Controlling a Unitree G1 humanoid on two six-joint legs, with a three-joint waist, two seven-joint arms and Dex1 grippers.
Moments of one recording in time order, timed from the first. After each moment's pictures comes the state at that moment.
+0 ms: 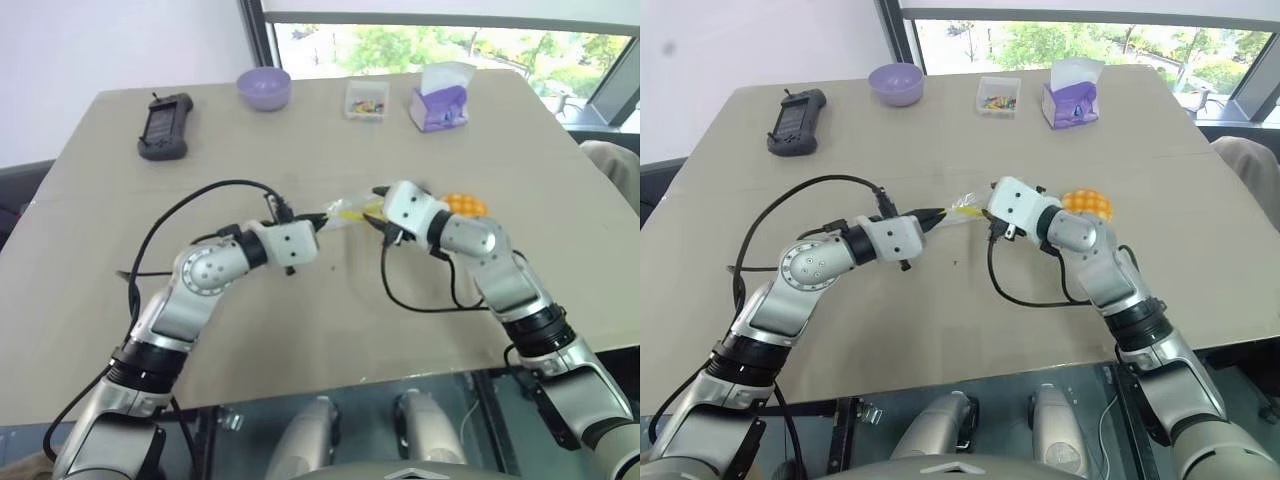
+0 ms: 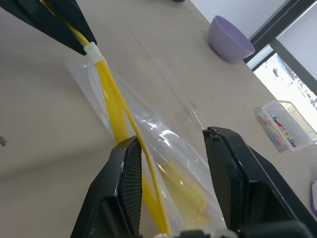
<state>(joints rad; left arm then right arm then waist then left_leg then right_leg) -0.40 0.67 -0.18 -0.07 0.20 -0.19 -0.64 -0.64 -0.38 0.35 -0.01 -0.25 0.19 0.65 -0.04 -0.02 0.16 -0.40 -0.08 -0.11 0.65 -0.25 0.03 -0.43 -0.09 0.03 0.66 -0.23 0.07</state>
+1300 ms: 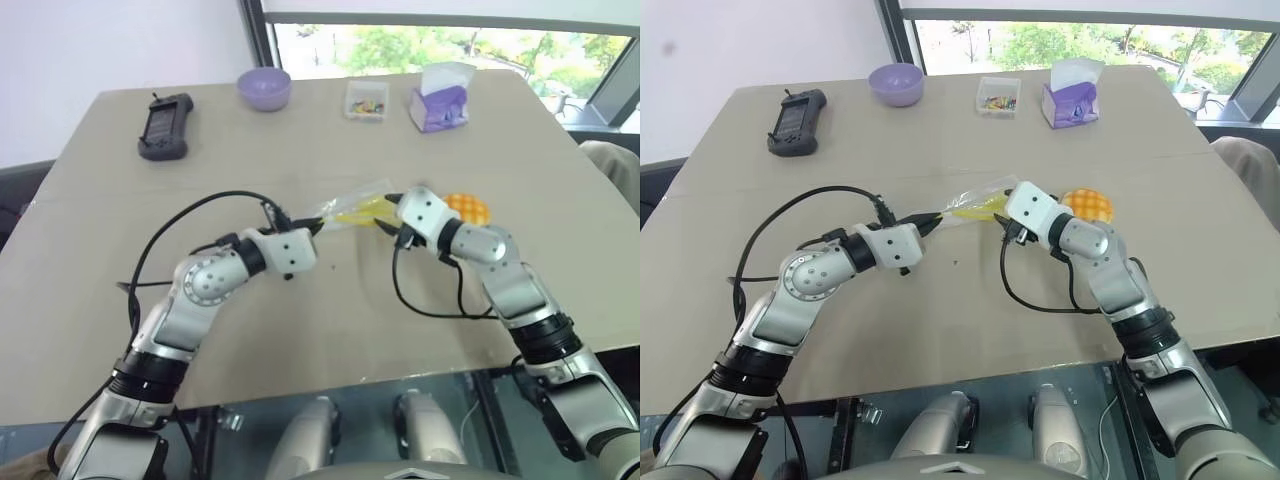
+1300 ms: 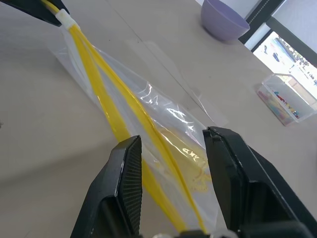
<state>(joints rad) -0.35 0.65 -0.16 -0.07 0.26 -0.20 -0.60 -0.58 -0.40 0.30 0.01 -0.19 0.17 0.64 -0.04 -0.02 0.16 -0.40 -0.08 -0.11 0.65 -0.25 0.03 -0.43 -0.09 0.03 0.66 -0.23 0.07</state>
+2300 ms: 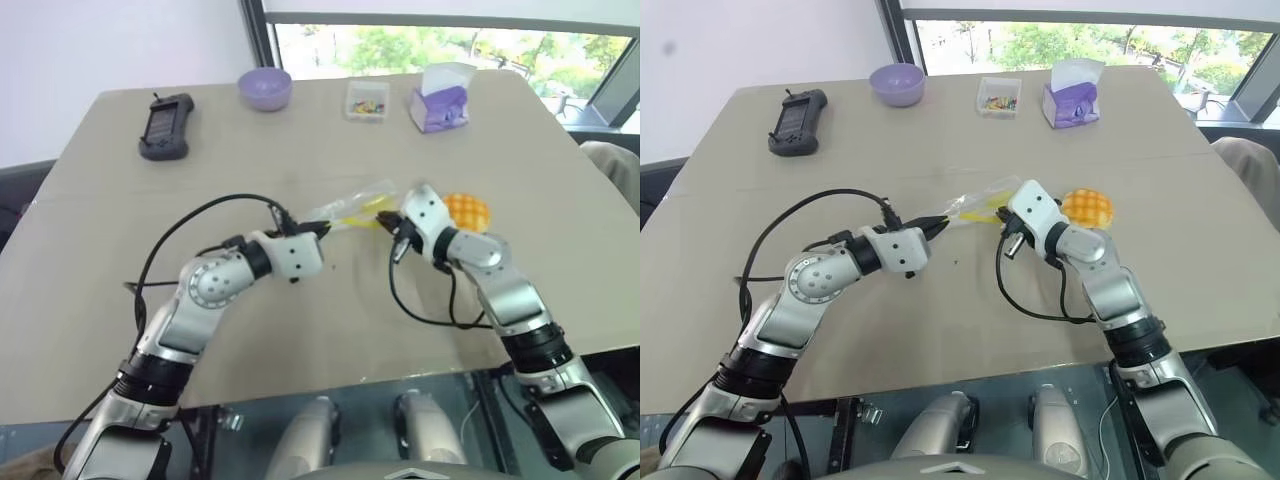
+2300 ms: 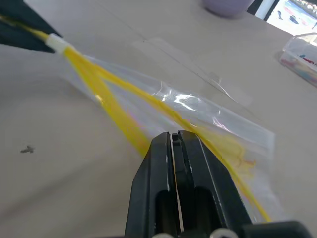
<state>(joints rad) -0.34 0.63 -0.17 -0.11 0.26 -0.21 -0.62 -0.56 -0.29 0.26 0.01 -0.07 0.37 0.61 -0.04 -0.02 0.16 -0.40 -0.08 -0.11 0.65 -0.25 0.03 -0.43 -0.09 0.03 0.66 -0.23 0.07</state>
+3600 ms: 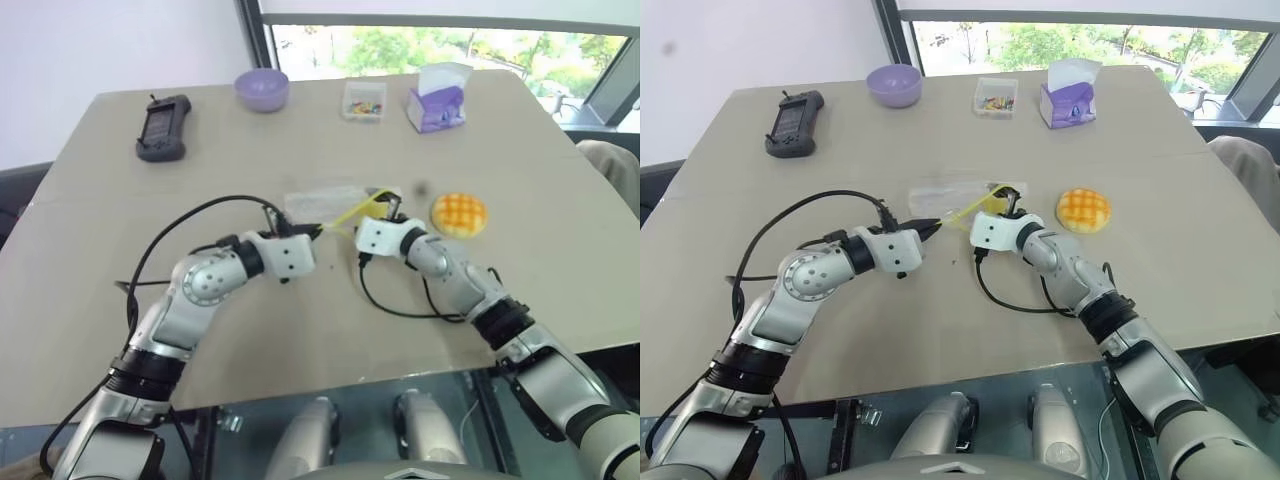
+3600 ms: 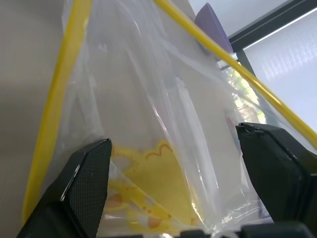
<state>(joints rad) -0.36 0.65 -0.17 -0.03 0.28 -0.21 -0.61 -0.71 -0.30 0.50 0.42 -0.56 -0.14 0.24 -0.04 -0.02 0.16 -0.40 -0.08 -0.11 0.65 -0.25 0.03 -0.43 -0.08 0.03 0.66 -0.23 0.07</state>
